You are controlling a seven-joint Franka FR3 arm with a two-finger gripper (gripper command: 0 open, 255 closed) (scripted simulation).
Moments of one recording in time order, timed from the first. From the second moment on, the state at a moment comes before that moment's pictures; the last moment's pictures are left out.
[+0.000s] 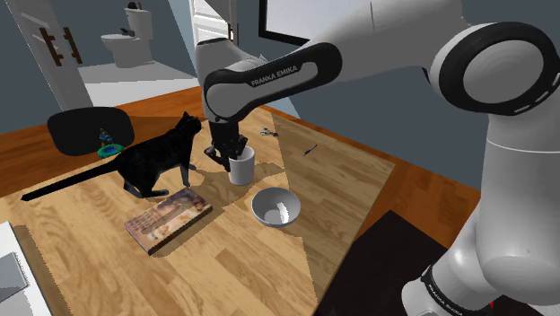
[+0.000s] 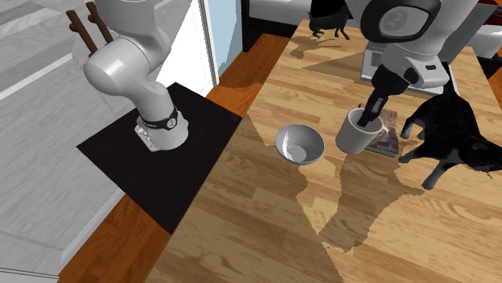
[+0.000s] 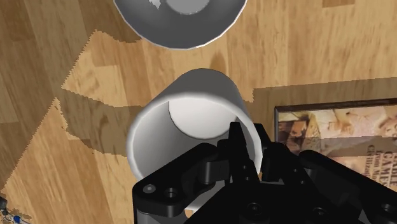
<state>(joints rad) 0.23 0.40 0.25 -1.65 -0.14 1.98 0.45</state>
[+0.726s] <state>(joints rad) 0.24 0.47 0.24 -1.71 -0.17 2.10 0.47</state>
